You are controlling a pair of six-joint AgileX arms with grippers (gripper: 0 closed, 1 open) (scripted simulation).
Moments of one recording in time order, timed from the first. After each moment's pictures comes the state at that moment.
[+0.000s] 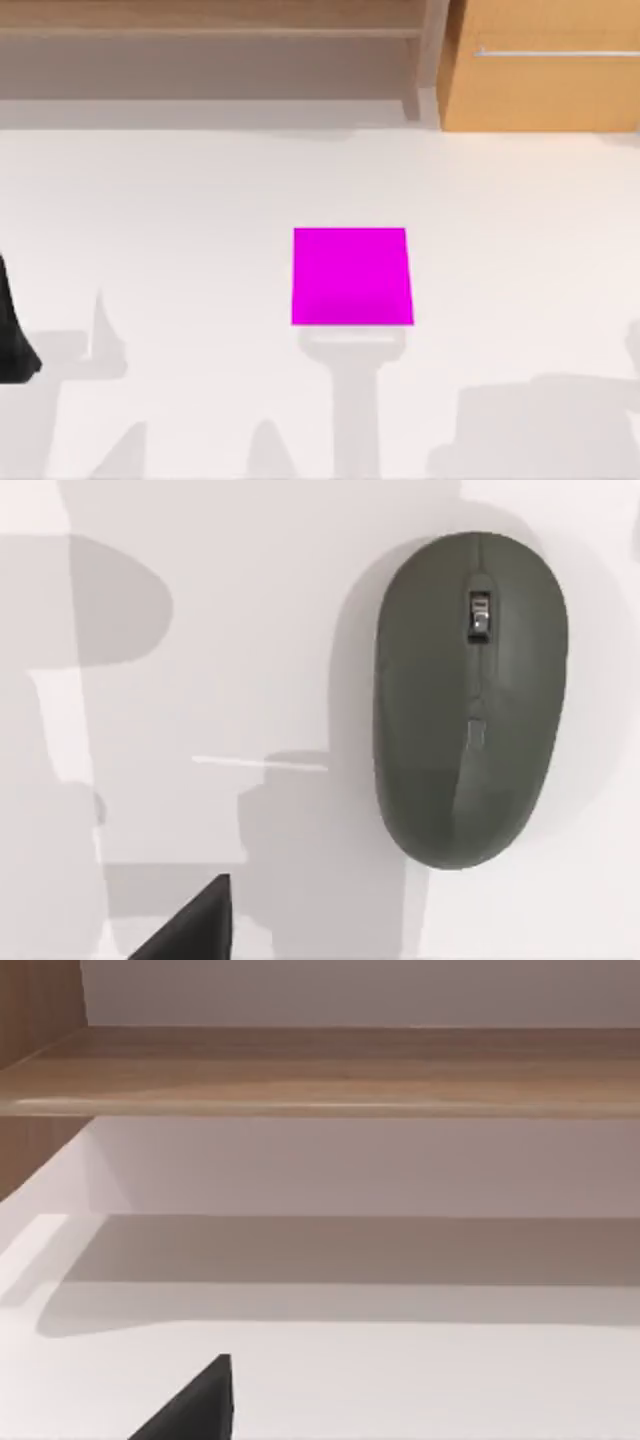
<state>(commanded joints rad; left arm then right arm) 0.00 0.00 0.00 0.00 0.00 0.00 -0.21 1.35 0.86 -1.07 0.00 -0.09</state>
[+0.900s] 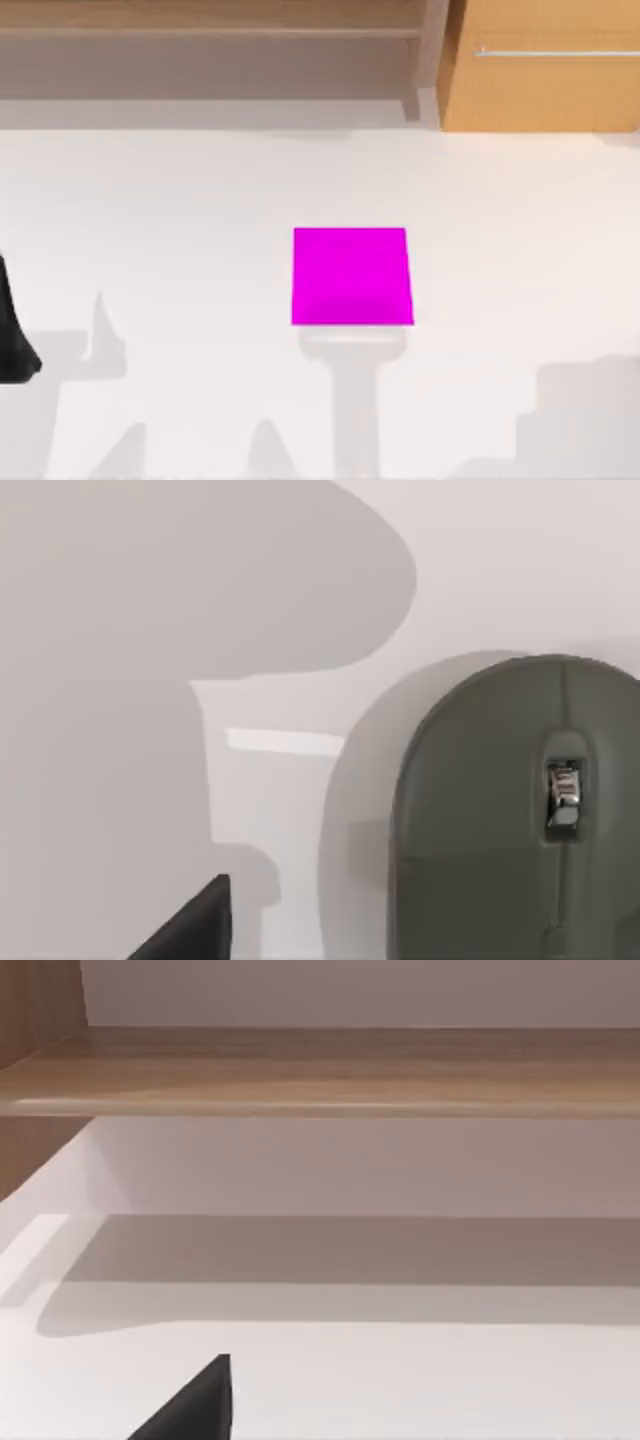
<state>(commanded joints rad) 0.00 0.00 0.00 0.00 0.00 0.00 -0.21 1.50 0.69 -0.75 0.00 -0.08</state>
